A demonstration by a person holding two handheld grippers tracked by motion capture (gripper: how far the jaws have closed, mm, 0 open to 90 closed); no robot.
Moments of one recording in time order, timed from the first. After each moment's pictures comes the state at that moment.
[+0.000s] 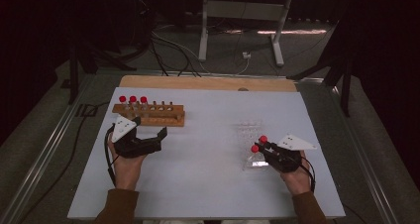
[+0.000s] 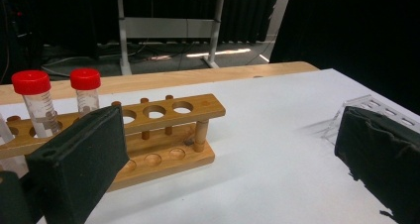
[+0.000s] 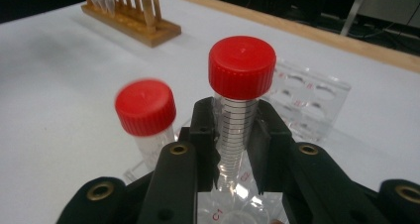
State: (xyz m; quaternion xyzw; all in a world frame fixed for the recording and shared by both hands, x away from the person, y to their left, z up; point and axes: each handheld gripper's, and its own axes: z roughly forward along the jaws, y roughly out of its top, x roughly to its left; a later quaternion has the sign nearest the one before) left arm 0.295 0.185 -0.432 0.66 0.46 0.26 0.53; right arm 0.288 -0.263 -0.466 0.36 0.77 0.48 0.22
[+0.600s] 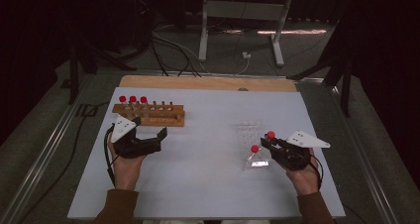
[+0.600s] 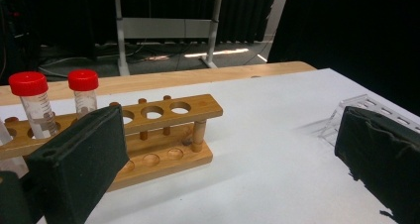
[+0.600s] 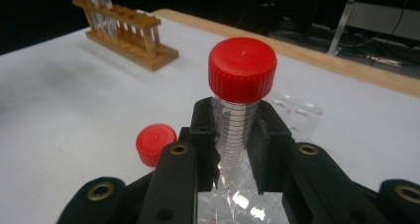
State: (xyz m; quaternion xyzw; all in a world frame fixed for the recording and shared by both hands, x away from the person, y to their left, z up) left arm 0.293 0.185 -0.430 0.66 0.46 0.26 0.53; right arm 0.279 -0.273 -0.435 0.37 0.75 0.49 0.23
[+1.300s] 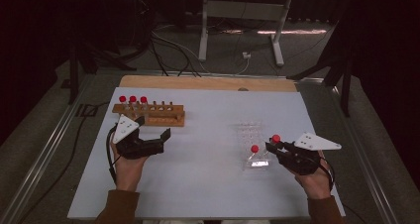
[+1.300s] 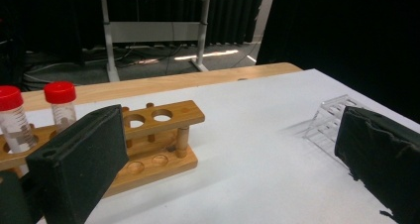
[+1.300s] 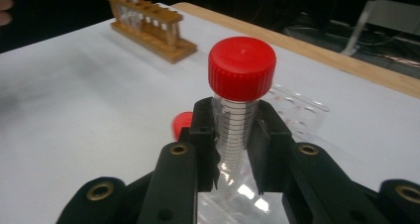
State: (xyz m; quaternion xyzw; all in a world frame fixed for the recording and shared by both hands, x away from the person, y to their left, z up) left arm 0.289 0.176 -0.423 0.67 0.44 0.25 0.54; right arm 0.262 -0.282 -0.415 0.35 0.78 0.49 0.20
